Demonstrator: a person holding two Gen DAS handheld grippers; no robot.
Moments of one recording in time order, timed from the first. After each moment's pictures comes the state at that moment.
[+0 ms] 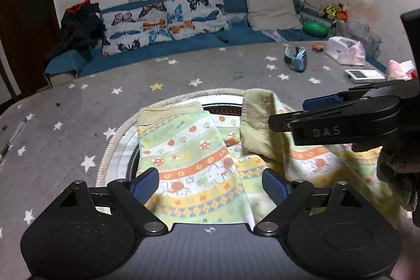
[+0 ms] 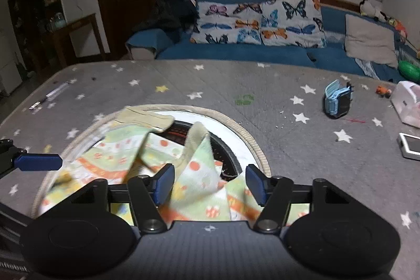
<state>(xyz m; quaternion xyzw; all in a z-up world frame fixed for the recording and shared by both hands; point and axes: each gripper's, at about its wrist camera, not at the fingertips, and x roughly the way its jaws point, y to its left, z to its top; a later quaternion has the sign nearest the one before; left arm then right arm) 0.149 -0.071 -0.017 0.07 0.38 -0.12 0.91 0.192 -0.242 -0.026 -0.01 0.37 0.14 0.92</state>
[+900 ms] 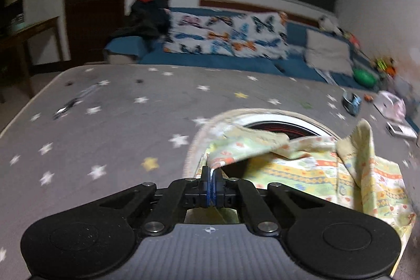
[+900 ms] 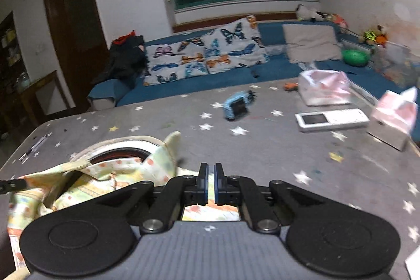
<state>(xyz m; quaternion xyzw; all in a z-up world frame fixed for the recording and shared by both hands) 0.084 0.039 0.010 -0.05 0.33 0.01 0.94 0.084 -0.365 0.018 0.08 0.29 0.03 0.95</state>
